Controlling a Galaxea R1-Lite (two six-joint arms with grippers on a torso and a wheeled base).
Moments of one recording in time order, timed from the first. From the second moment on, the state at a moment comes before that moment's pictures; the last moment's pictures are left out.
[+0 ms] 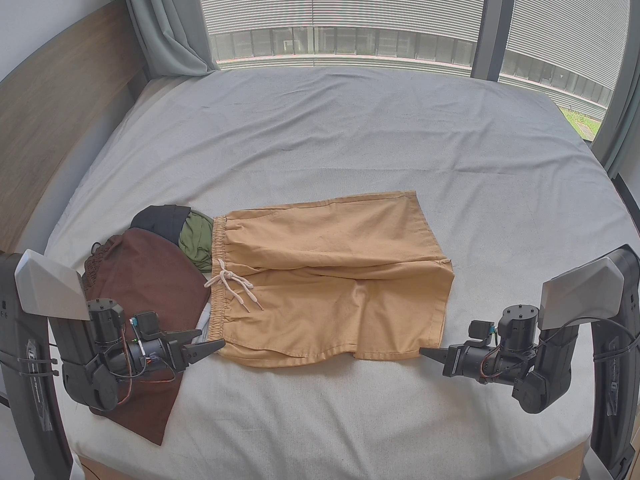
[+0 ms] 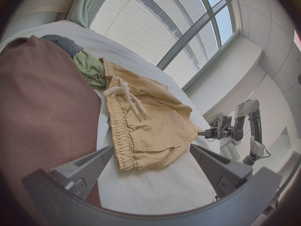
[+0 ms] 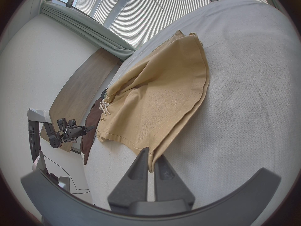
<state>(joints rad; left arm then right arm) 0.04 2.37 -0.40 -1.55 -0.83 -0.18 0.26 2.44 -0.43 -1.54 0.50 0.42</state>
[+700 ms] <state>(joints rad) 0.04 2.48 -0.46 -1.55 -0.82 -0.18 0.25 2.43 -0.43 -1.55 0.50 0.42</state>
